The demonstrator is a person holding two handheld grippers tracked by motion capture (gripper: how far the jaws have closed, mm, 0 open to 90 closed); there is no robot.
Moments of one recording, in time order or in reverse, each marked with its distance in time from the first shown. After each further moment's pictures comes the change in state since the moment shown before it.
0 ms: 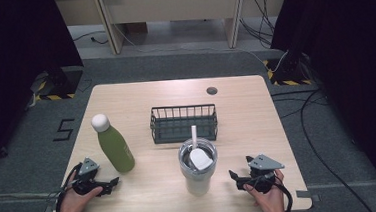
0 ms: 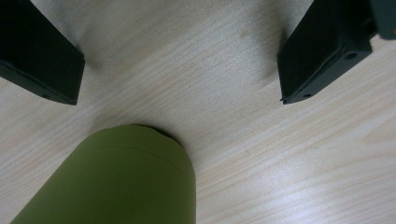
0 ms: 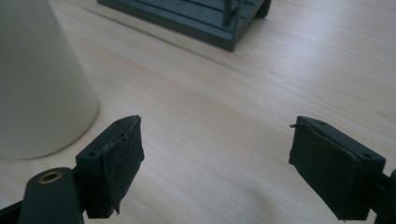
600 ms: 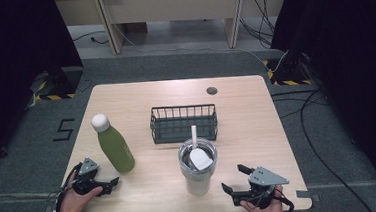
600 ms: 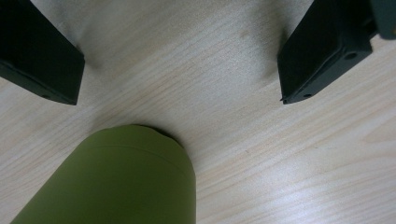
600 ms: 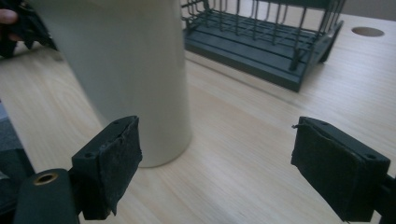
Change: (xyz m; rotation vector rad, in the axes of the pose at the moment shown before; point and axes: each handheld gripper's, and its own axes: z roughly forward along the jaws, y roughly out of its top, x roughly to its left) left arm 0.000 0.000 0.000 0.000 0.000 0.000; right arm 0.038 0.002 -0.028 -0.137 0.163 -0.037
